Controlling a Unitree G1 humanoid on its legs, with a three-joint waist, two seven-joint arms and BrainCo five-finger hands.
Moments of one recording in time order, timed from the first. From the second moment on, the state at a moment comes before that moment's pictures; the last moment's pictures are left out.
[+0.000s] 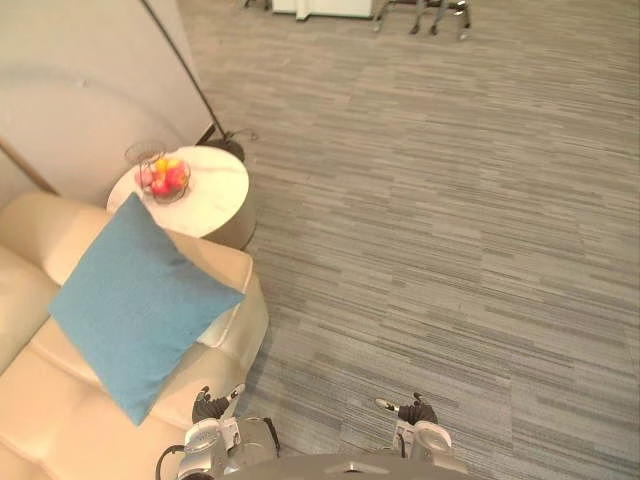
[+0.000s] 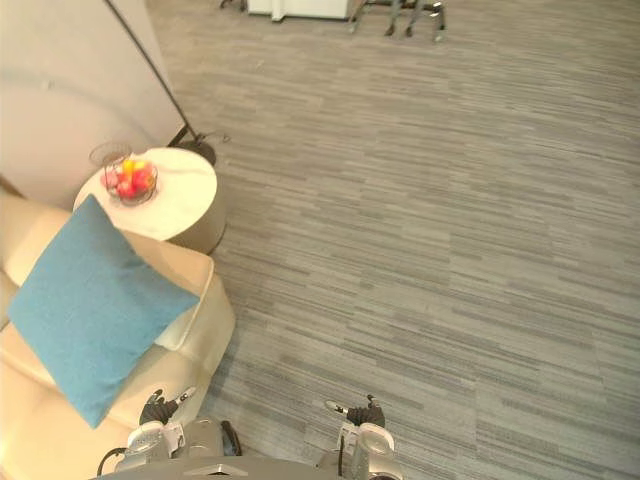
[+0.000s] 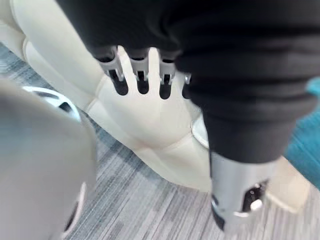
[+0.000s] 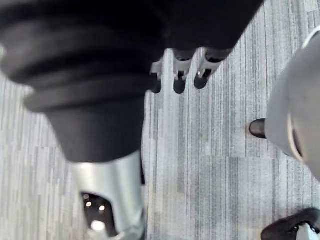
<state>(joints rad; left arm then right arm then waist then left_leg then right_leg) 0.04 -0.07 0.31 0.89 0.00 -0.02 0.21 0.05 0.05 -0.28 0.85 0.04 0.00 -0.20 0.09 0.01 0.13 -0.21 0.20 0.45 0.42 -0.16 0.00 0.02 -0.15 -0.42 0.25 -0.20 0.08</state>
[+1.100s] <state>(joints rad) 0.07 -0.04 0.32 0.92 0.01 -0.02 0.22 0.11 0.05 -0.29 0.80 0.04 -0.01 -0.19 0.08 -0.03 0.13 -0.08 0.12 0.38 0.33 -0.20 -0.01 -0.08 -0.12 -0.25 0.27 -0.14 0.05</state>
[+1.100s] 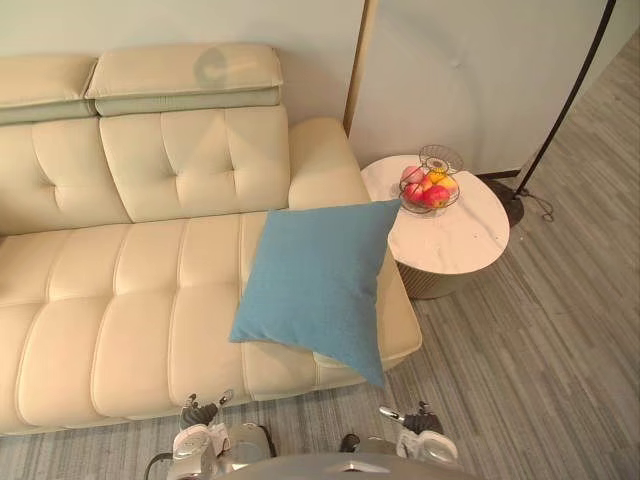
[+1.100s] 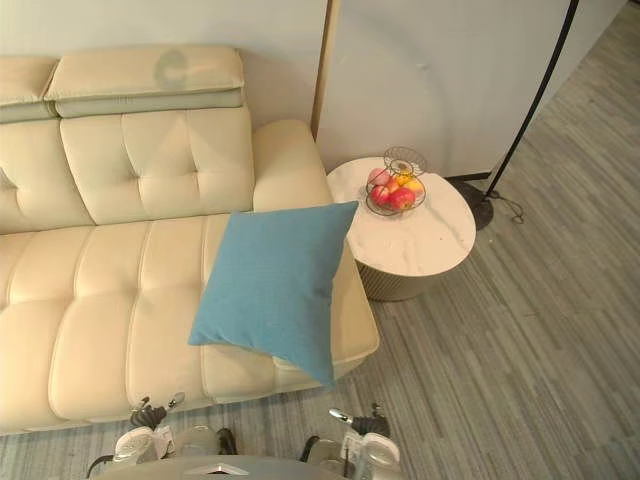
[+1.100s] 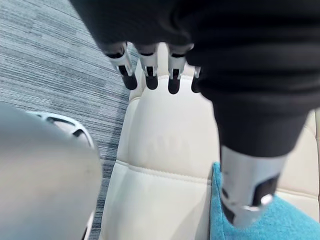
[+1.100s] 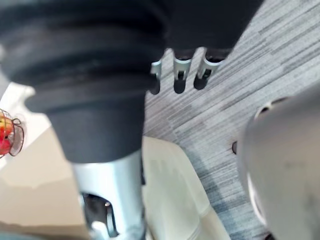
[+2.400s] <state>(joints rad) -0.32 0.22 0.23 0.80 -0.11 -0.03 0.33 -0.27 -0.05 0.04 0.34 0.02 -0.04 -0.21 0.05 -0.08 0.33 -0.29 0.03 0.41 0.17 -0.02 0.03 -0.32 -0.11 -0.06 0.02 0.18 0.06</state>
